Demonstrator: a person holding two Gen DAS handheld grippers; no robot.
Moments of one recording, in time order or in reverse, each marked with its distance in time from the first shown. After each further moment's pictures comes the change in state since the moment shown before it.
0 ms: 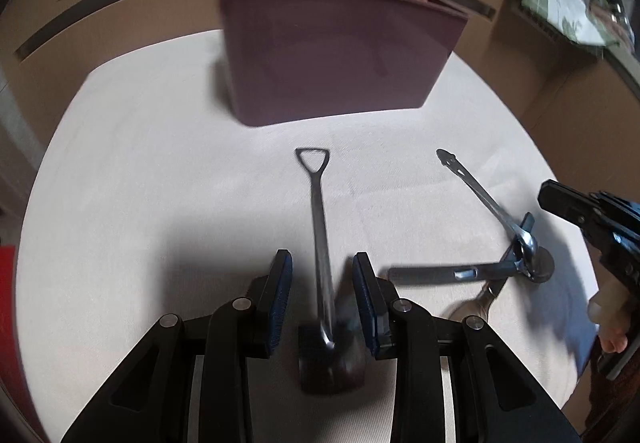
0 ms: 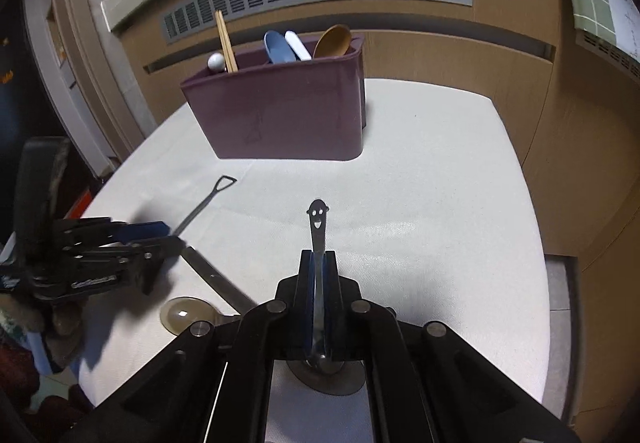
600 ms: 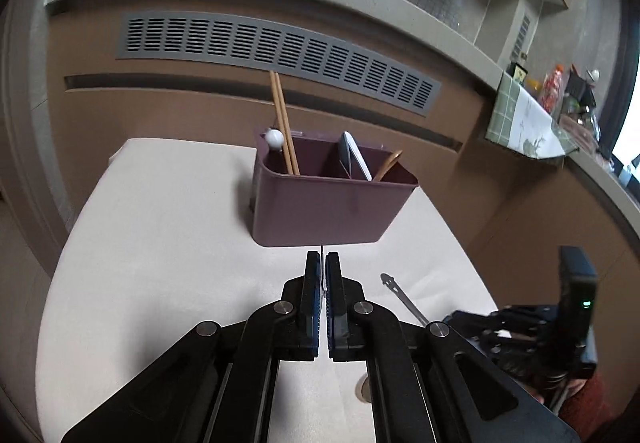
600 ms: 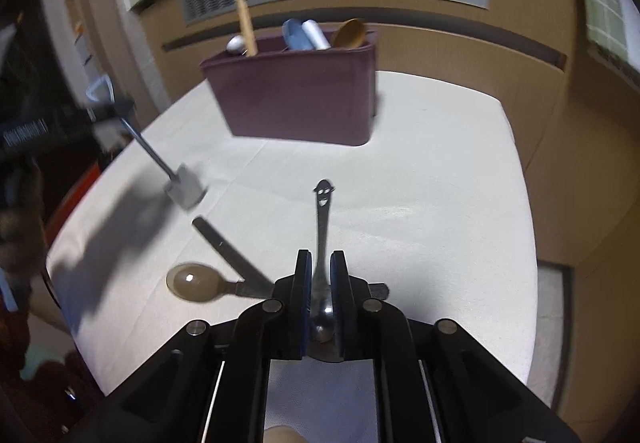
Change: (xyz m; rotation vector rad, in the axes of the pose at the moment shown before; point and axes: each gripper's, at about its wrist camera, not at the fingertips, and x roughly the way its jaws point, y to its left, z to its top) left arm -0.112 0.021 0.003 -0.164 -0.405 -0.108; right arm -0.004 0.008 -0.009 -0.109 0.080 0.032
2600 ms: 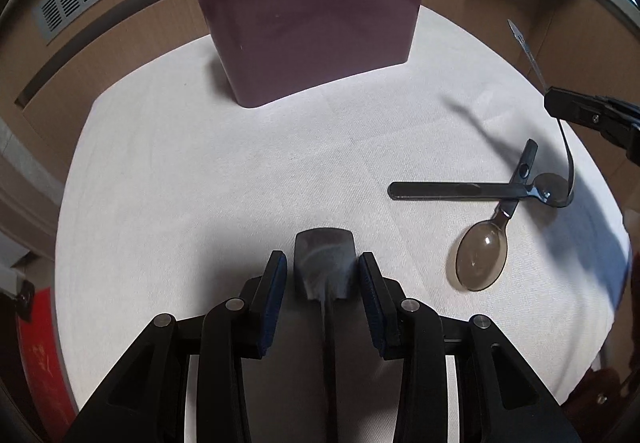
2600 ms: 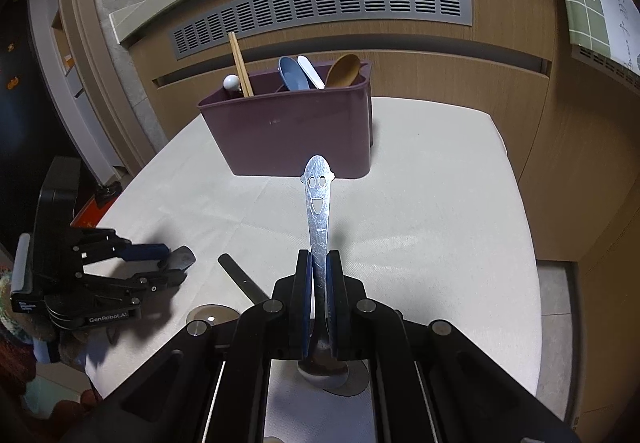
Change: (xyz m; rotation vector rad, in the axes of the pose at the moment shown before) left arm 0.071 -0.008 -0.072 0.339 0.433 0.165; right arm -0.016 0.002 0.014 0.125 -0.112 -0.019
